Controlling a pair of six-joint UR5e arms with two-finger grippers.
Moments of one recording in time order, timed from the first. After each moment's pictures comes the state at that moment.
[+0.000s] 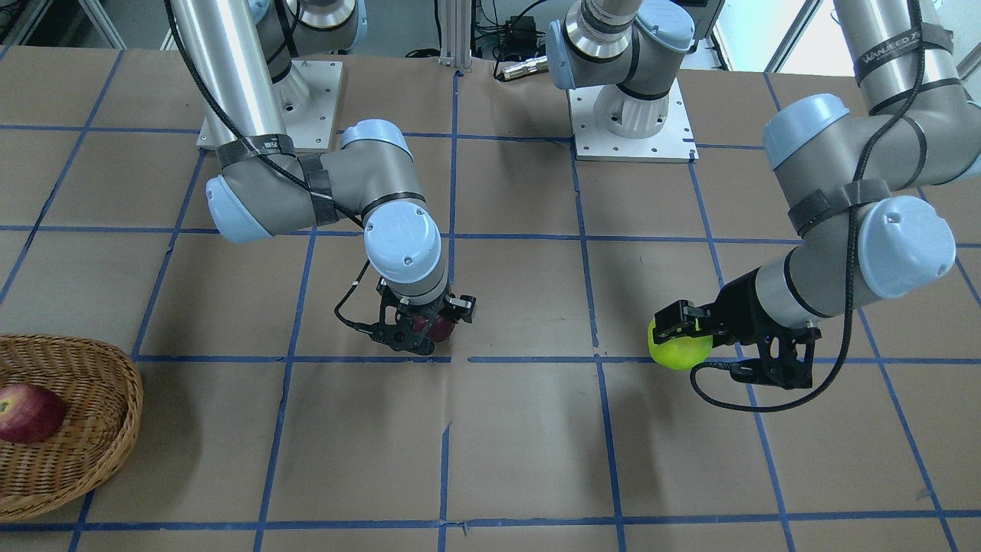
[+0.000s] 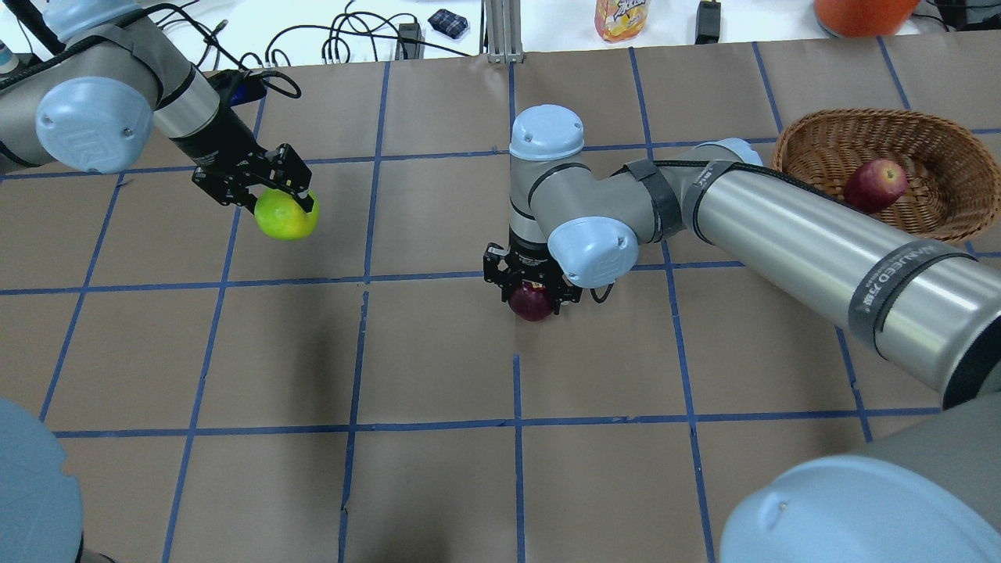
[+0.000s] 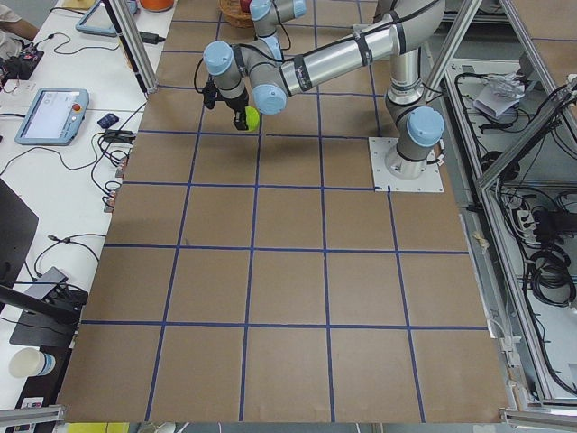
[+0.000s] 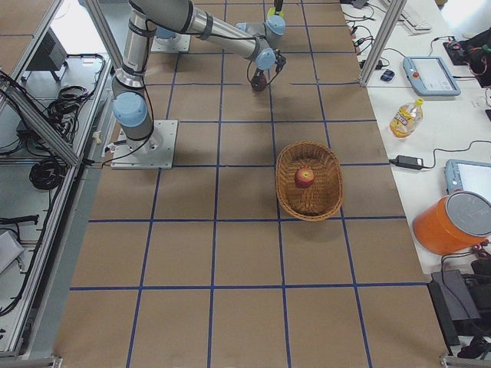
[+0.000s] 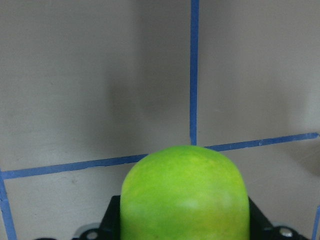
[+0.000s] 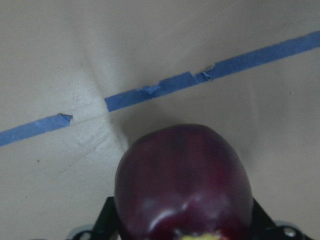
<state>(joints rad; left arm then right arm) -1.36 -1.91 -1.59 -1.40 1.37 0.25 1.90 -1.08 1.69 -2.02 -1.44 0.62</state>
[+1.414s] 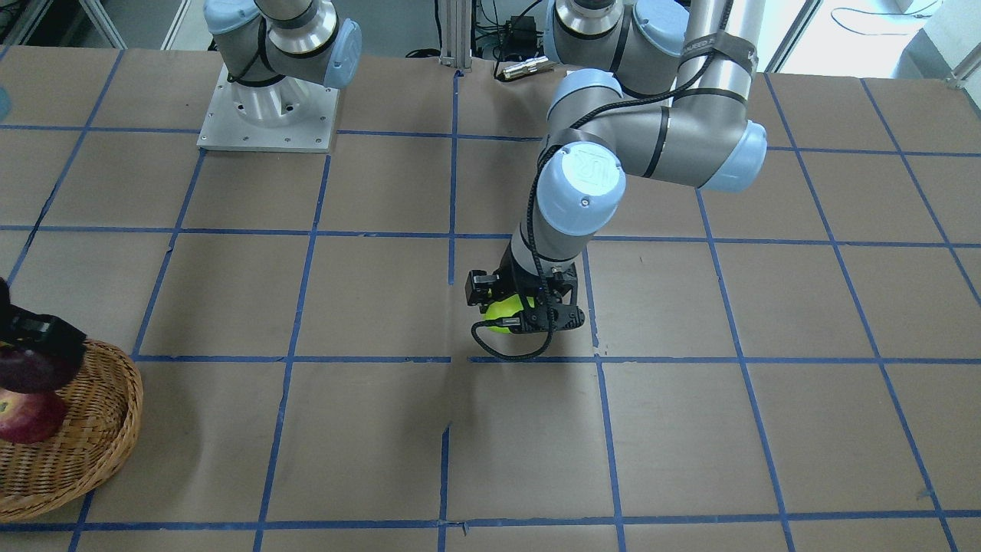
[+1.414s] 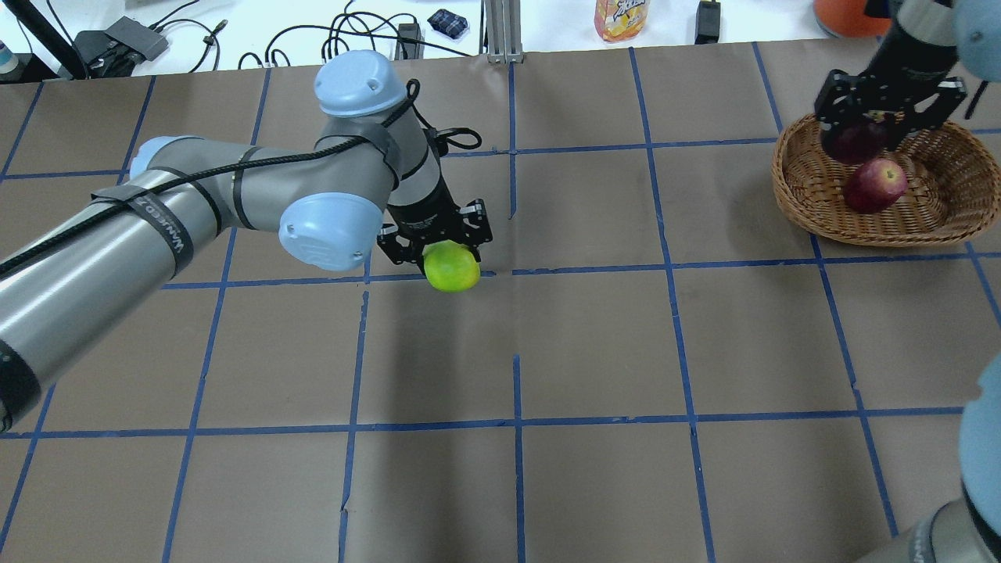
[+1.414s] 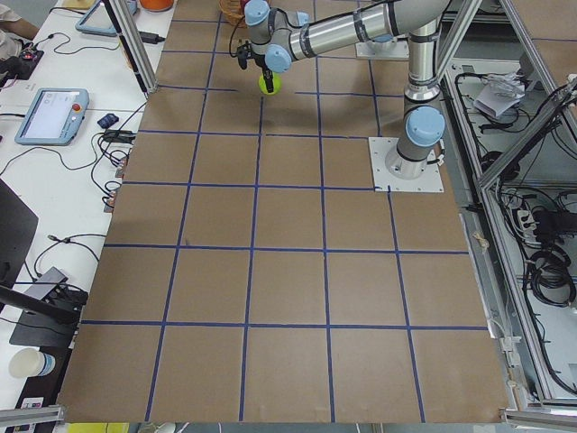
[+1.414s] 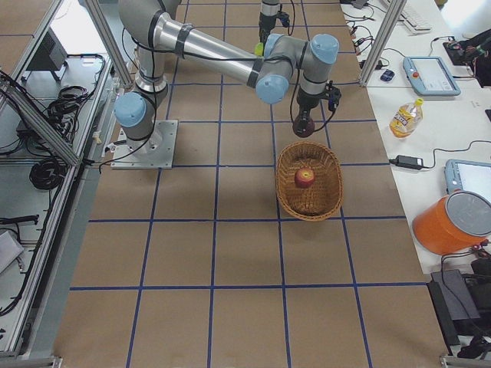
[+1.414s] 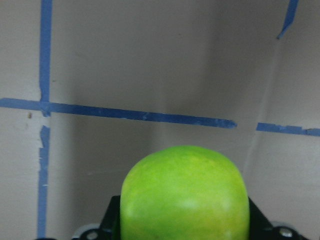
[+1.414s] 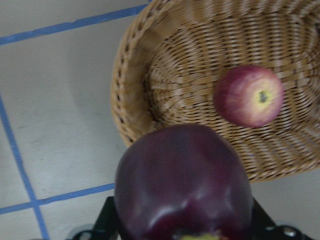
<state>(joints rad) -1.82 -1.91 -1.74 -1.12 1.42 -0.40 1.20 -1.22 1.44 -1.78 -1.63 -0.21</state>
